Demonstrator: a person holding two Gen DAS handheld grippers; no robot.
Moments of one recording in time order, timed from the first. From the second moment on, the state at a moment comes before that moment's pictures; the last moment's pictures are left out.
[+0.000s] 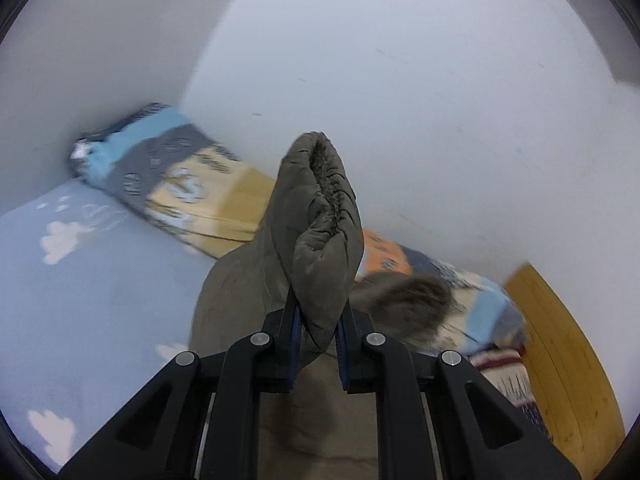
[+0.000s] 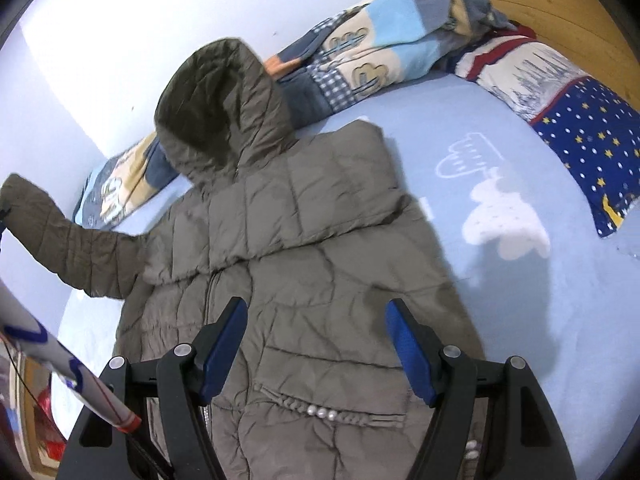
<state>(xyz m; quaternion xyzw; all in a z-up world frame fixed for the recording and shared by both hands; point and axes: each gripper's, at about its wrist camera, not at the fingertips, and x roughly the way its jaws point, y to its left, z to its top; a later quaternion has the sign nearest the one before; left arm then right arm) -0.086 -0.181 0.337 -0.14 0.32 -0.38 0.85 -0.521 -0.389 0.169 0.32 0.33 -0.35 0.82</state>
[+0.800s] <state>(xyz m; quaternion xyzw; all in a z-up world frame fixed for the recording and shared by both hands) -0.283 -0.440 0.127 0.07 0.44 -0.47 0.76 -0.574 -0.423 0.182 0.38 0.27 -0.38 0.80</state>
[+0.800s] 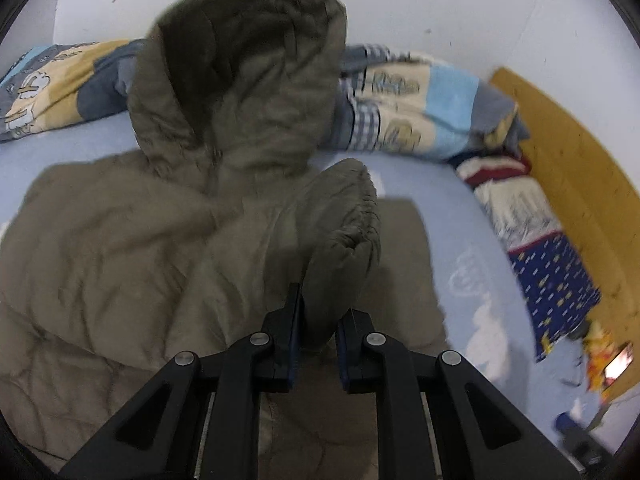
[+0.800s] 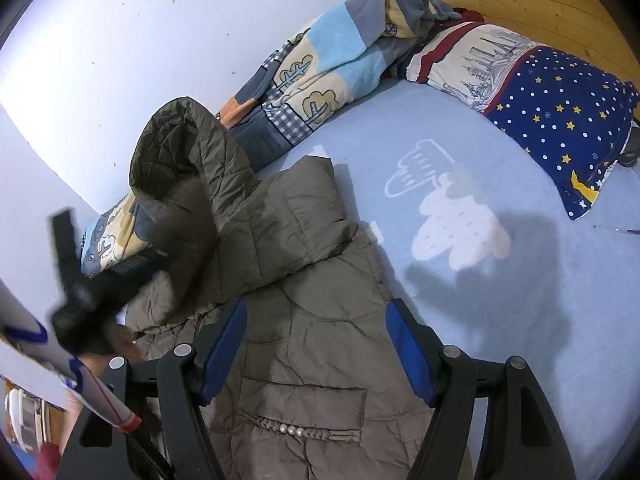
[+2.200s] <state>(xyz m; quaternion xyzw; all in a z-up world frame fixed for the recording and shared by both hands) -0.242 -0.413 0.118 0.15 0.42 -0.46 0.77 -0.549 -0.428 0.166 0.37 0.29 -0.38 0.80</state>
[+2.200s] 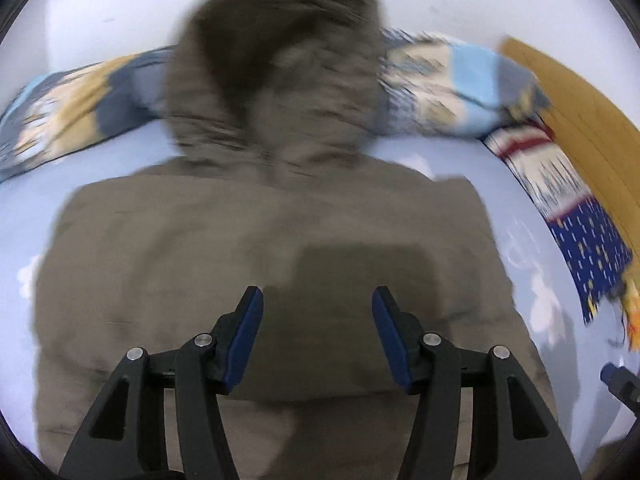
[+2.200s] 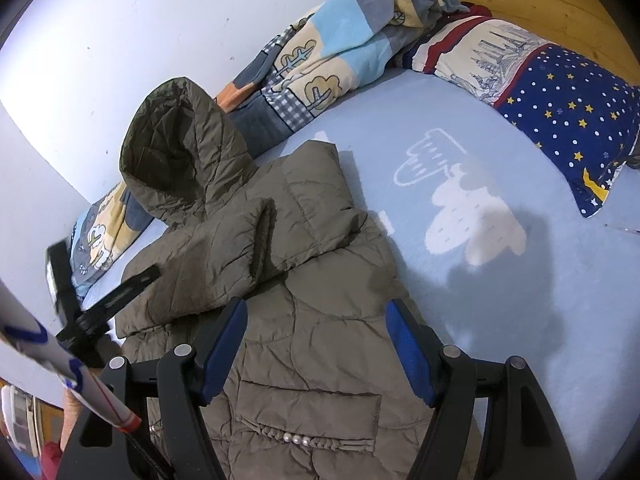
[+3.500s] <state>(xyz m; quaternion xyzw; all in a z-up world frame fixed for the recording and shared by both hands) -0.306 -0.129 0.069 0.18 0.51 -0.31 0.78 -0.517 -0.312 0.099 0.27 0.45 -0.30 0.80</state>
